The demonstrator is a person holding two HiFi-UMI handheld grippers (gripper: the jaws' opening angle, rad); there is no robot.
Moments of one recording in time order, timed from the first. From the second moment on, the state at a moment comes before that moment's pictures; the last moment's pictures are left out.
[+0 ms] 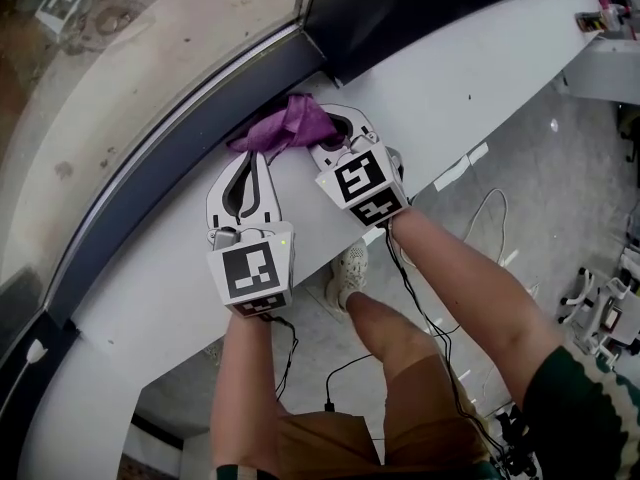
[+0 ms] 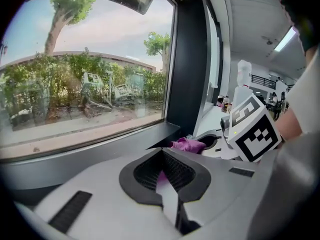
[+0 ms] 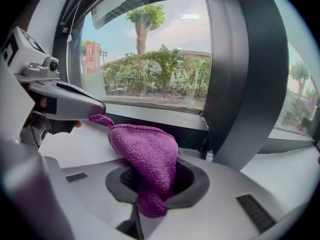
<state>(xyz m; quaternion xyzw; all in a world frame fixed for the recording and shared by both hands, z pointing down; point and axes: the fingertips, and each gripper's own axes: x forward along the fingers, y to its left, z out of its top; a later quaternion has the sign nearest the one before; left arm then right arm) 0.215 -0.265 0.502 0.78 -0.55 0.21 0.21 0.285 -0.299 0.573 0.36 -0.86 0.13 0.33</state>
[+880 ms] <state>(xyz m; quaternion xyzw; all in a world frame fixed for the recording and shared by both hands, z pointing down) 0.231 -0.271 0.498 0.80 -0.52 0.18 0.23 0.302 -0.314 0.573 0.40 -0.84 0.12 0.36</state>
